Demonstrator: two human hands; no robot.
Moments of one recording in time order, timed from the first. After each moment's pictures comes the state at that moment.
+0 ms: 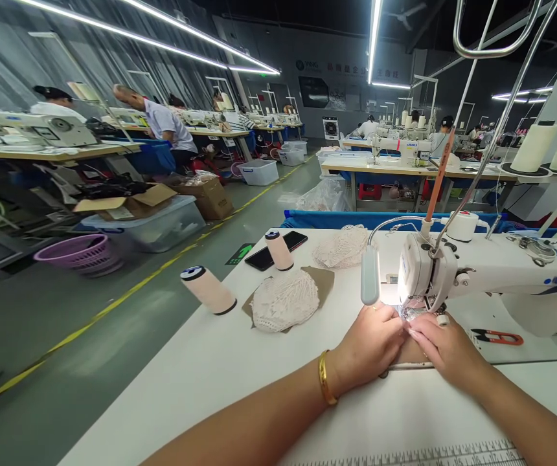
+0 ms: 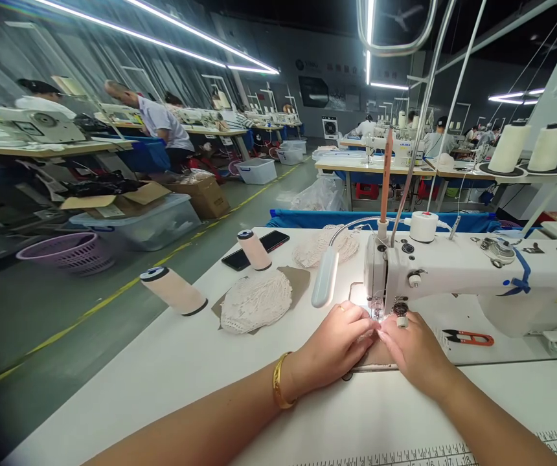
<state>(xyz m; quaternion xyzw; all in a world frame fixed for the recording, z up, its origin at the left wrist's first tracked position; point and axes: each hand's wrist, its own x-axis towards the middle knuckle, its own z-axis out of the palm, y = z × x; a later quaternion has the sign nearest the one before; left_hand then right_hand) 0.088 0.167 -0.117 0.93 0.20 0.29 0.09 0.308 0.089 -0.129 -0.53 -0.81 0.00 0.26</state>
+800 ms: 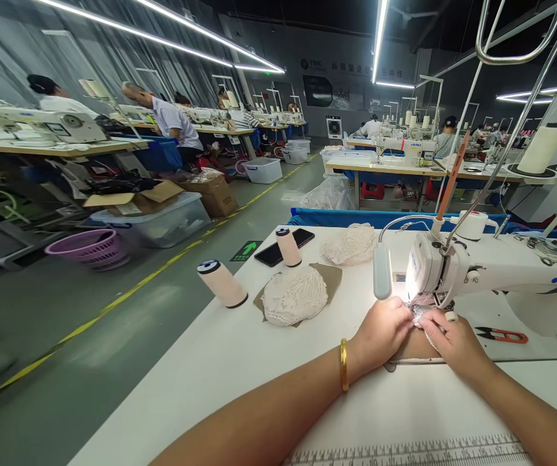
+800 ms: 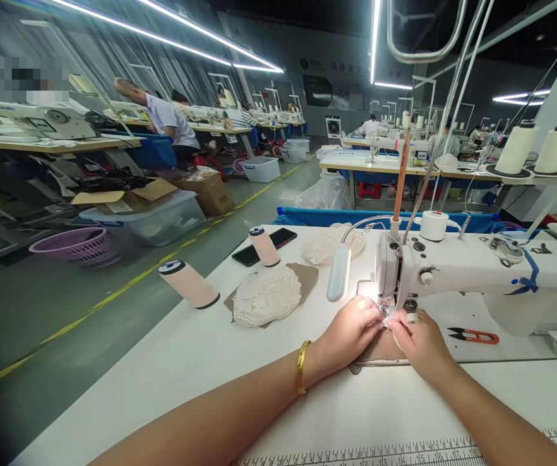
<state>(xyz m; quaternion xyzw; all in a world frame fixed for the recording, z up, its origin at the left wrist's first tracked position) 0.104 0.178 -0.131 0.91 0.23 0.31 0.13 0.297 0.090 -0.118 -0.60 -0.71 0.11 0.35</state>
